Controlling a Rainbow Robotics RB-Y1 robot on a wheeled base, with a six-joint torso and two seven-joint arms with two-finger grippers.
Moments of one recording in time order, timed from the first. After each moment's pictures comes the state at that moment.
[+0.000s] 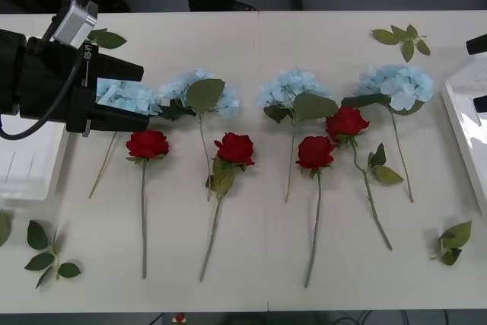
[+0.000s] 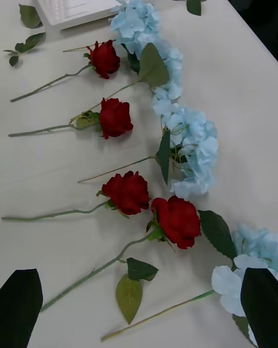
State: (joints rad) right arm -0.47 -1.00 -0.29 -1.55 -1.76 1.71 2.68; left arm -0.37 0.90 0.03 -1.93 1.83 1.30 -2.27
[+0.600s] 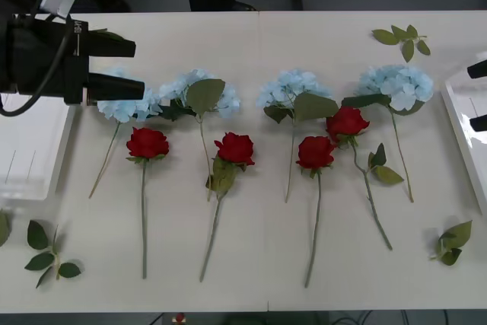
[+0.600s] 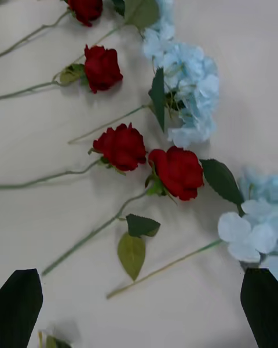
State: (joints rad) right arm -0.41 -1.01 -0.26 -1.54 -1.62 1.69 2.68; left arm -0.43 0.85 0.07 -1.81 1.83 1.30 -2.27
